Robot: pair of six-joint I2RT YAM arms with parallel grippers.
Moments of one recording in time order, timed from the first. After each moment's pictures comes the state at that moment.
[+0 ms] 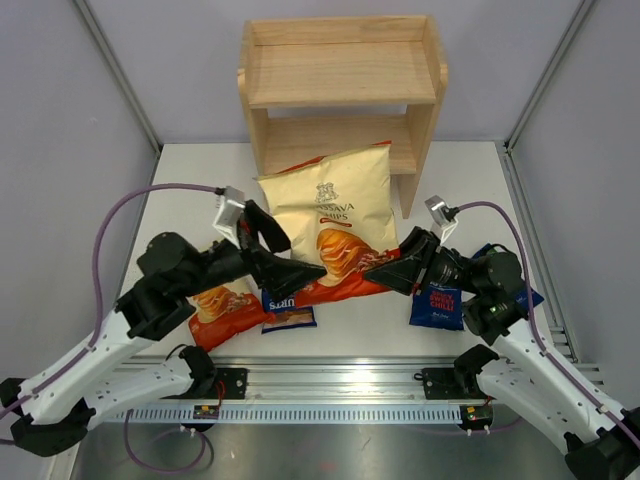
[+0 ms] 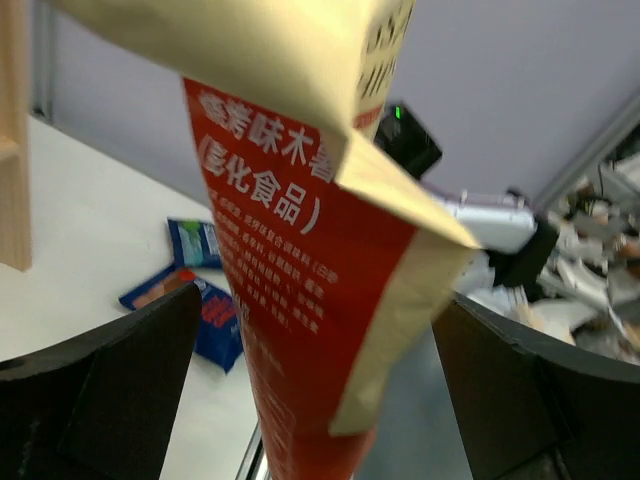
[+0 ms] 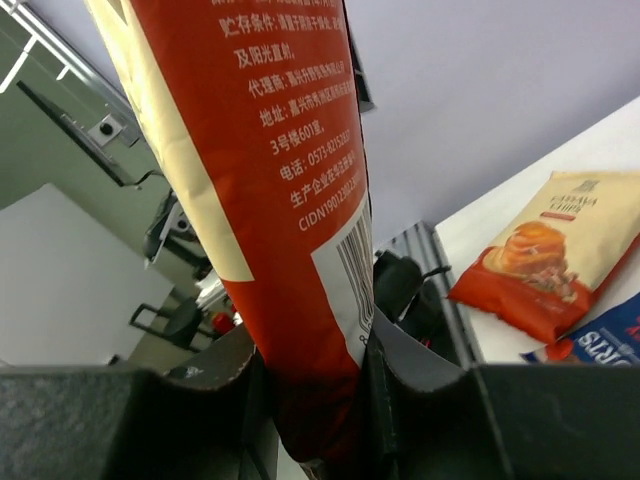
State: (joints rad) left arm -0.91 0.75 1.02 -0.05 0.32 -0.52; right arm 0.55 0.69 0.57 0.56 -0.79 1.03
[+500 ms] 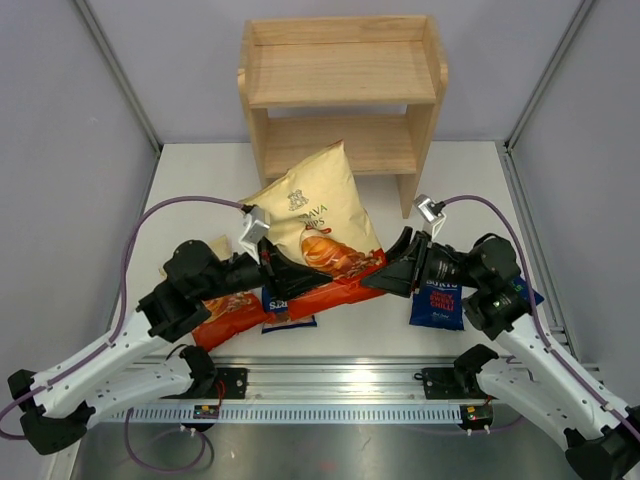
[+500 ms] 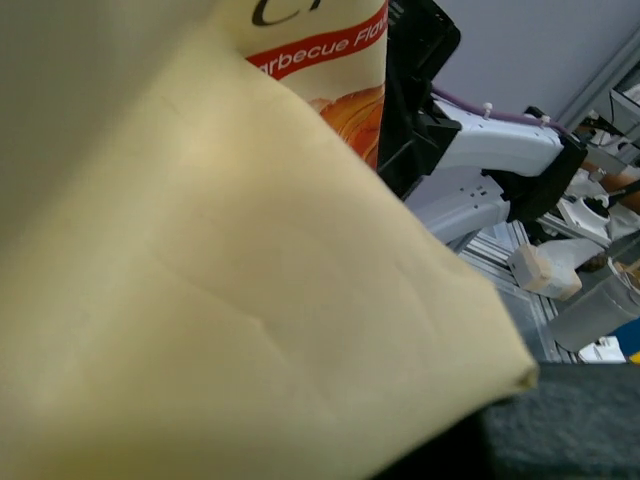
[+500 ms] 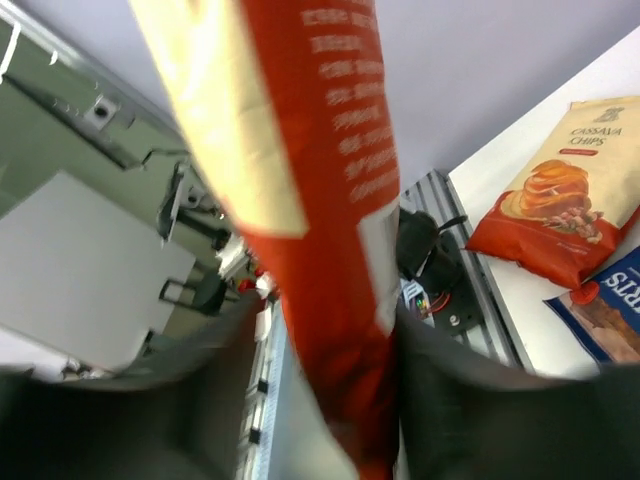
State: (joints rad) left arm -0.92 0.77 0.86 0.05 0.45 -0.45; right arm 0.57 0.74 0.67 0.36 -0.89 1.03
